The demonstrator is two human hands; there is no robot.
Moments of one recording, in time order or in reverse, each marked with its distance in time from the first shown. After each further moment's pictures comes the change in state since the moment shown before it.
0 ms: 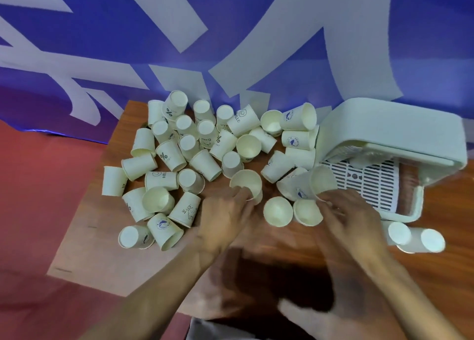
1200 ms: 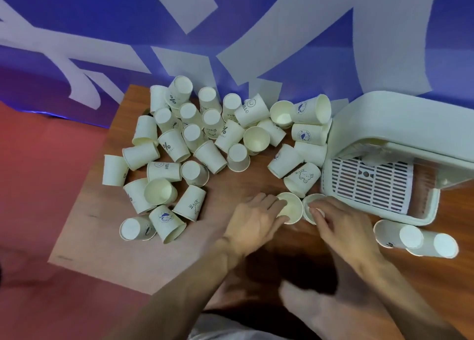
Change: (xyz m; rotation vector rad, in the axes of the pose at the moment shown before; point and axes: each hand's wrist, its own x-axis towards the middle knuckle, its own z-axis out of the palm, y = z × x) left_hand -0.004 0.022 0.047 -0.093 -0.156 0.222; right_hand 0.000 0.004 0.034 -0.155 -0.248 -0.043
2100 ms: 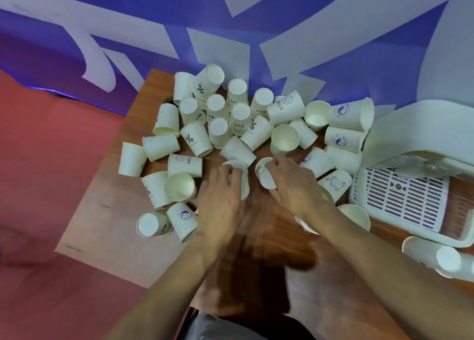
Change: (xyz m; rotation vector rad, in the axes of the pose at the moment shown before) left_hand -0.036 -0.093 -0.044 0.205 0.076 -0.486; right_hand 0.128 -0.108 0.078 -0.380 -0.217 -0.353
